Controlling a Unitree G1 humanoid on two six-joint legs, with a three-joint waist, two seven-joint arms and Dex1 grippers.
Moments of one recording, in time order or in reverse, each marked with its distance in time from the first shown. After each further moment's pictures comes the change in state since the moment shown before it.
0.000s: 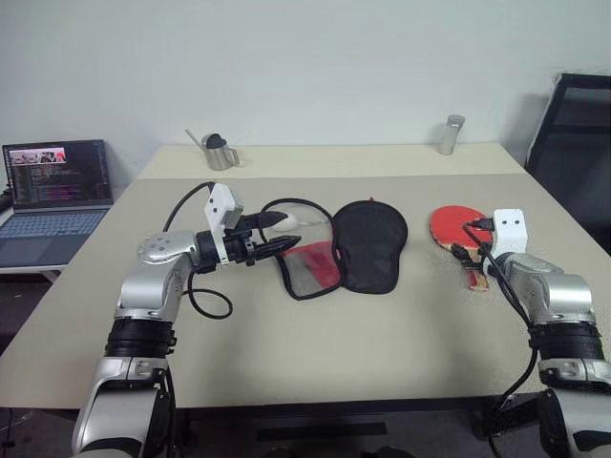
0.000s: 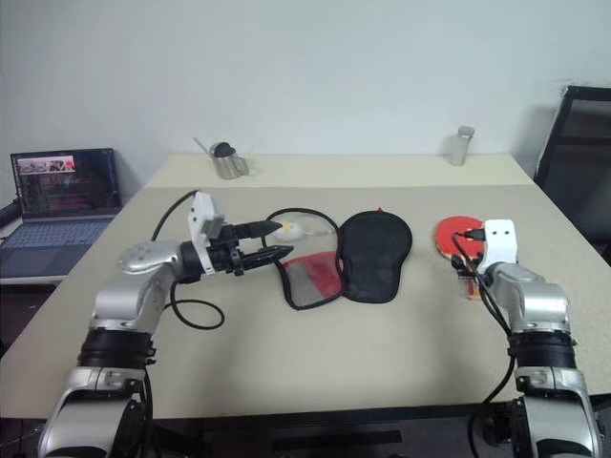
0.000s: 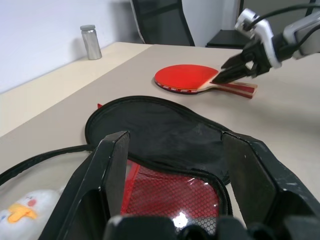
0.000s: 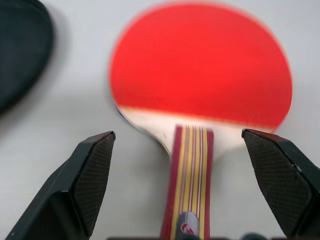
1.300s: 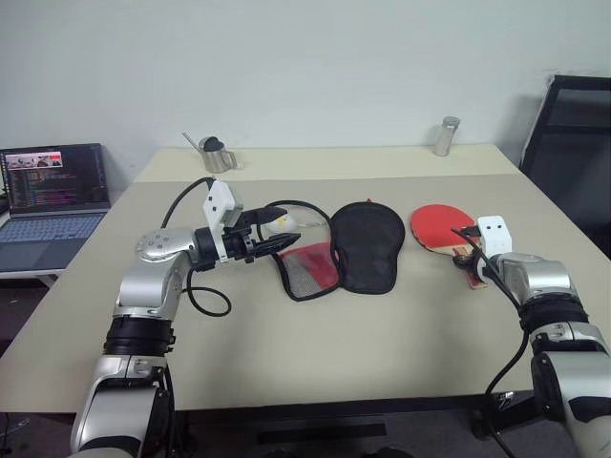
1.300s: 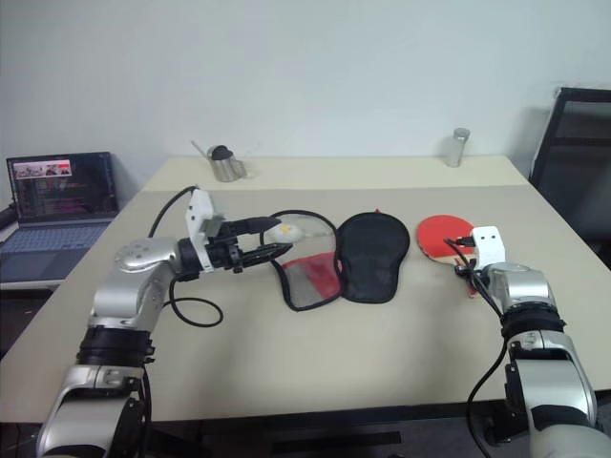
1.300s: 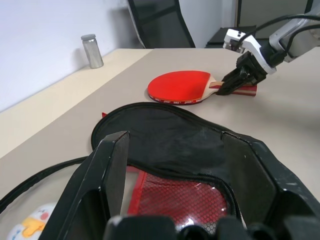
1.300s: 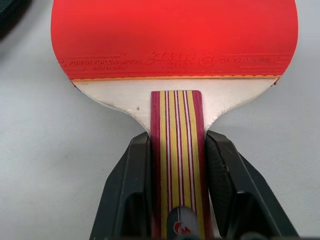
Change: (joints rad) left arm -0.009 0.021 -0.004 0.009 0.014 -0.049 -0.003; right arm -0.185 -0.057 0.112 0.383 -0.149 -0.086 0.270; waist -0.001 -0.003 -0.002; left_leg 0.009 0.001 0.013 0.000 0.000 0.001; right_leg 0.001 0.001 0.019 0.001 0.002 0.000
